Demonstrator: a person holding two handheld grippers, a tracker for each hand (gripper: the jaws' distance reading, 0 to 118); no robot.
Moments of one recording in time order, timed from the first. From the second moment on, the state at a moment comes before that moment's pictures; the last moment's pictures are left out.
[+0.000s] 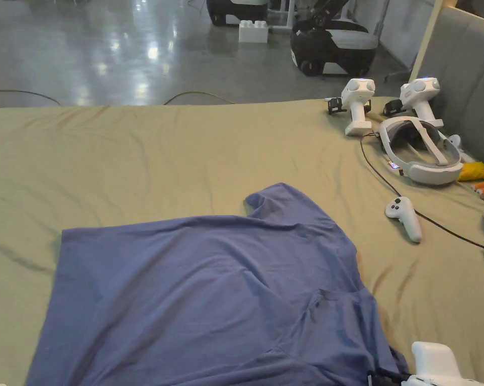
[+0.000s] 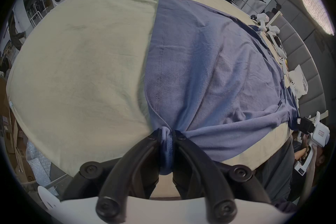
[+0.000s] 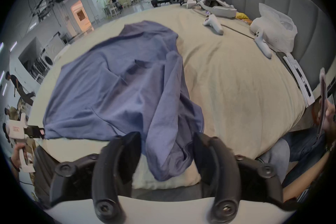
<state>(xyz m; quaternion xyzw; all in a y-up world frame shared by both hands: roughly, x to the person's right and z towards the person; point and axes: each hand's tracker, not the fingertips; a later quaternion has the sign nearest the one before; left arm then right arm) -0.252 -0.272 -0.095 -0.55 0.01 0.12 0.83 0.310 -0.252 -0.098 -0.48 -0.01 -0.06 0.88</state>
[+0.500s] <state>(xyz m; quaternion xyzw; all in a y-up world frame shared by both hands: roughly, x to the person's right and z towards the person) -0.269 -0.197 -0.139 -0.46 -0.02 0.17 0.87 0.298 -0.176 -0.143 -0.40 0.02 -0.05 0.92</state>
